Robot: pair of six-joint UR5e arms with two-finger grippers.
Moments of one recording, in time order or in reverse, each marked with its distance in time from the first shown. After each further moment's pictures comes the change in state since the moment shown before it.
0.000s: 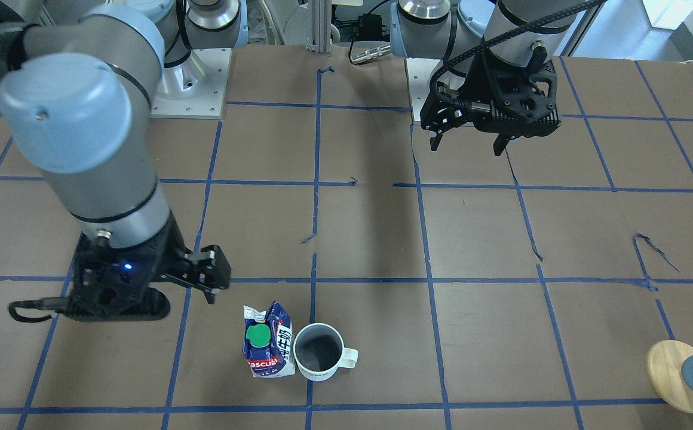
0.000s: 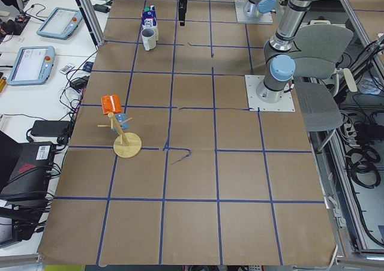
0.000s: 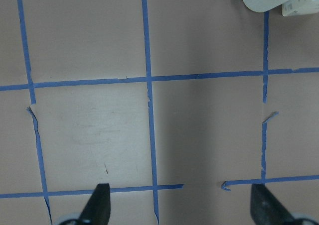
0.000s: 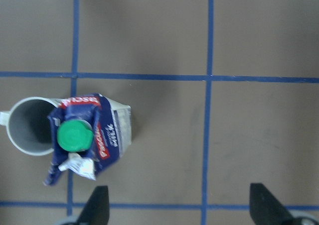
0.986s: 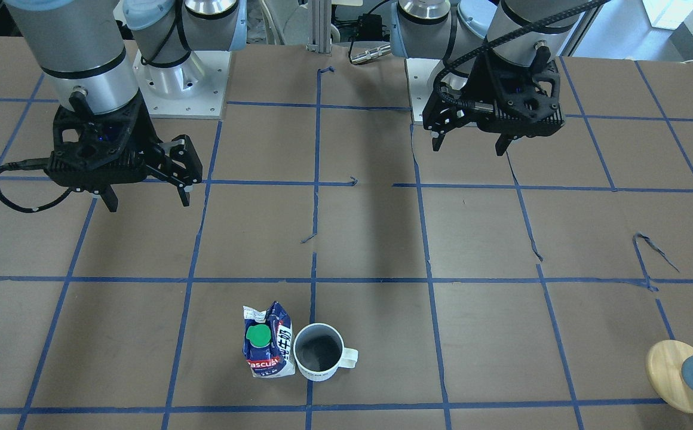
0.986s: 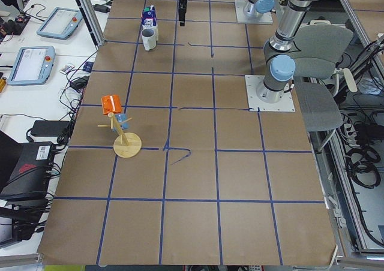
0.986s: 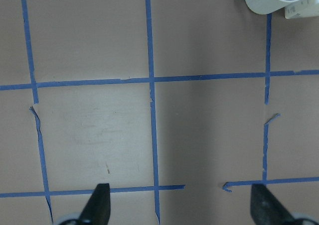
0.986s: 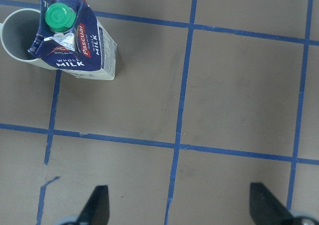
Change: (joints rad) left arm 0.004 0.001 0.000 0.000 0.001 0.000; right arm -0.019 -0.290 0.336 -0.103 -0.007 -0.108
